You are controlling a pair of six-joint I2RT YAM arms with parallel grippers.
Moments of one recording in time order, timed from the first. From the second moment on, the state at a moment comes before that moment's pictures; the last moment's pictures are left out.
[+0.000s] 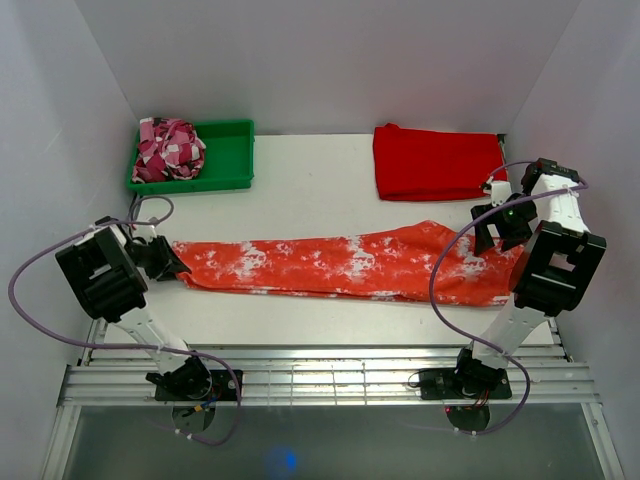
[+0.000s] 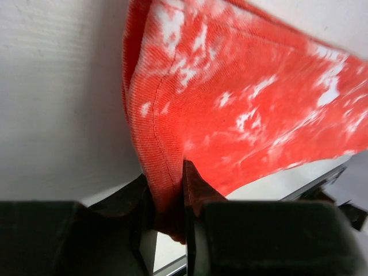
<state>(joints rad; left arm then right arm) 0.58 1.86 1.11 -0.78 0.60 0.20 -0.34 1.82 1.50 -1.20 -0.30 -0.66</state>
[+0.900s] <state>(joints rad) 0.30 1.71 1.54 -0.98 0.51 0.37 -0.35 1.81 1.47 -1.25 -0.37 -0.69</state>
